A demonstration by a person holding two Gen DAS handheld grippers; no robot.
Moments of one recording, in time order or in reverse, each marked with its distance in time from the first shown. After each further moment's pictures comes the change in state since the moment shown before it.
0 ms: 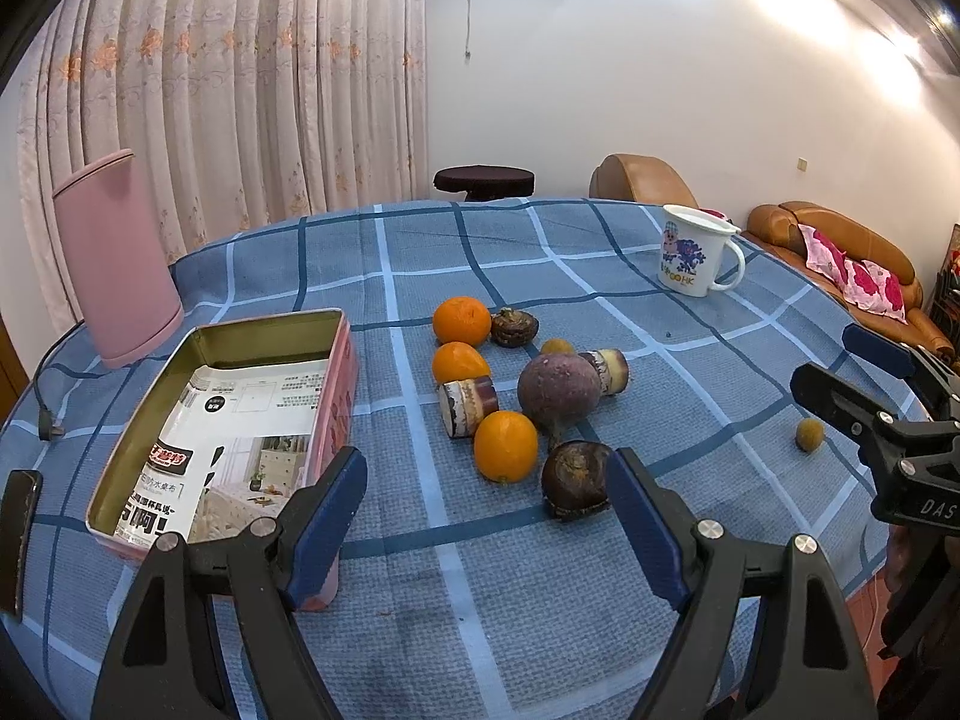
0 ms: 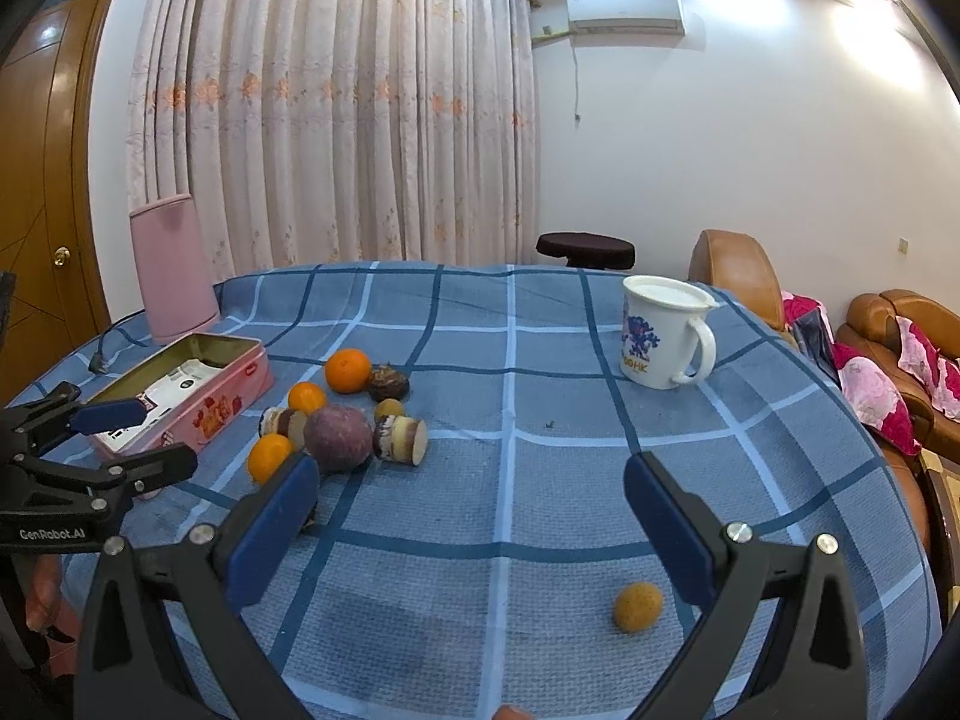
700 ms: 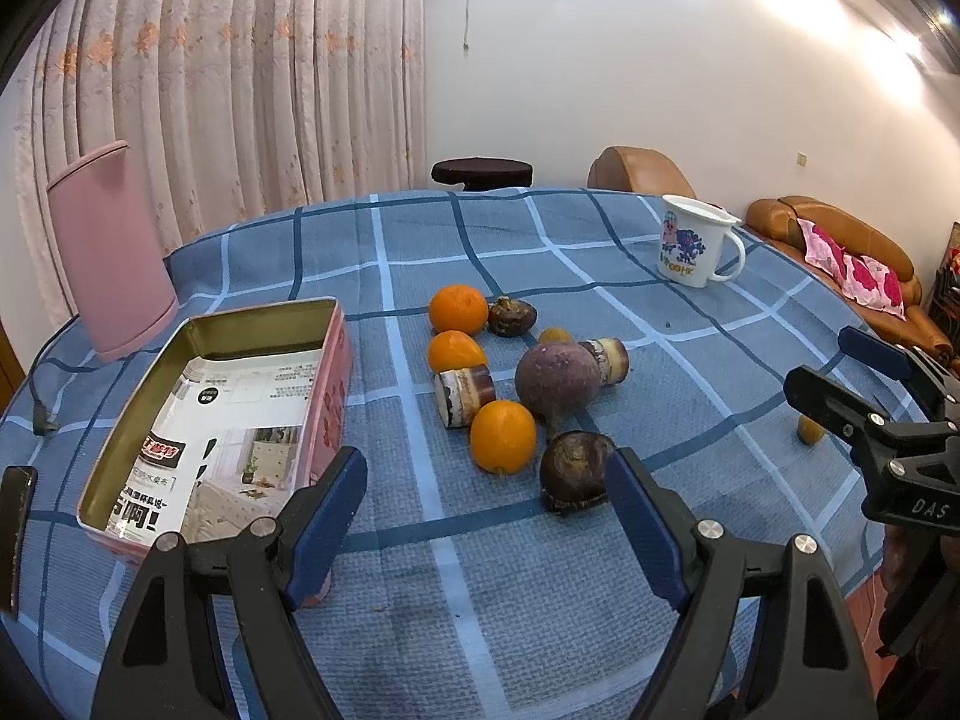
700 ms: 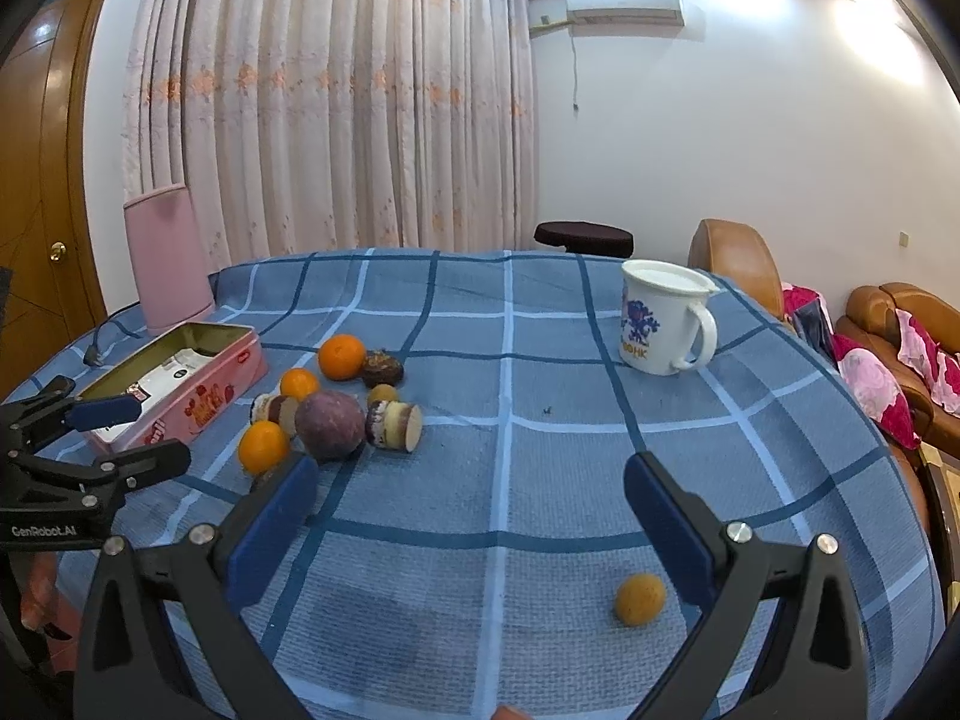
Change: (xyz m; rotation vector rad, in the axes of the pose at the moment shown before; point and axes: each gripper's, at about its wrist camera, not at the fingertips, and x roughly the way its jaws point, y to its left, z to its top) left arm 0.005 -0.003 -0.005 0.001 0.019 -0.003; right arm 0.008 -0.001 -0.005 0.004 0.034 -0.003
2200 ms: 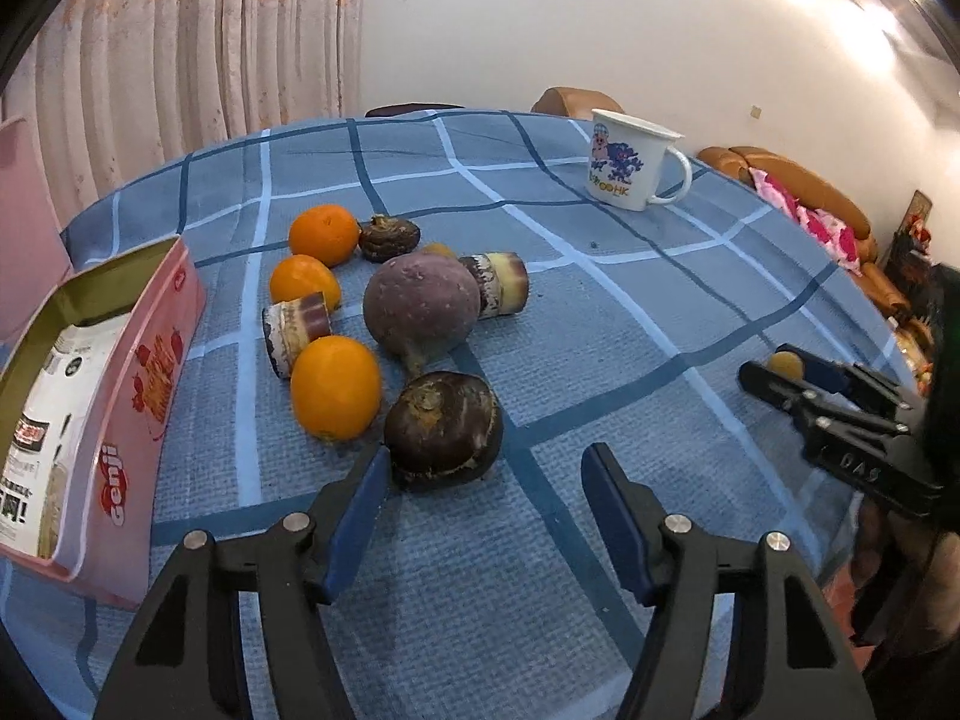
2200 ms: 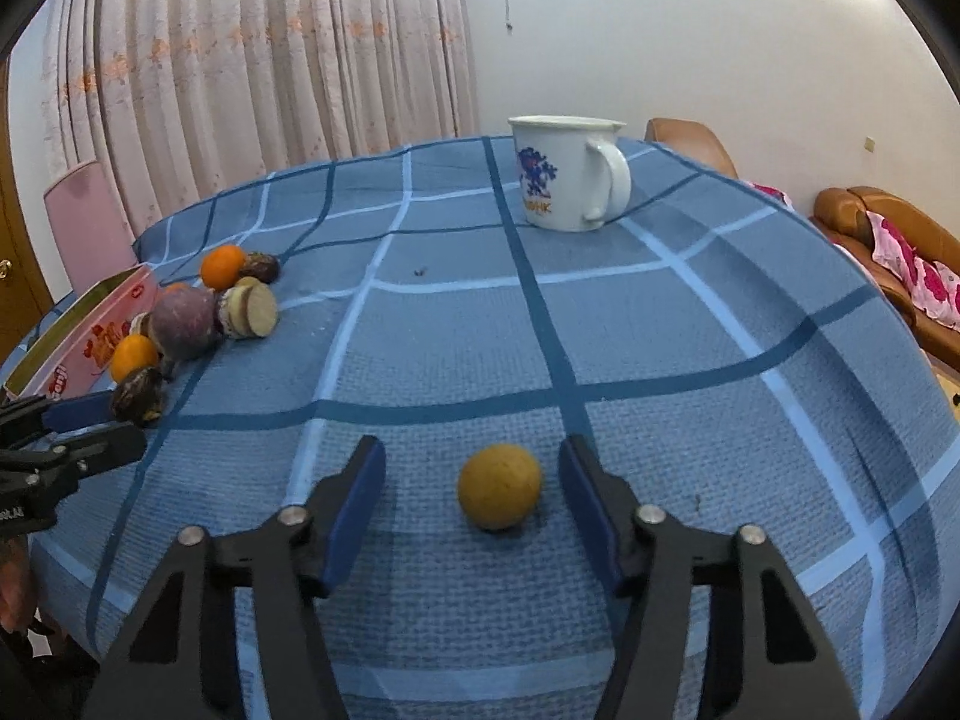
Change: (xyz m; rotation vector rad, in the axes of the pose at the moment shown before) left arm 0.058 -0.045 -0.011 0.044 0.144 -0.131; right arm 0.032 -0.074 -0.060 0.140 0.169 -0.048
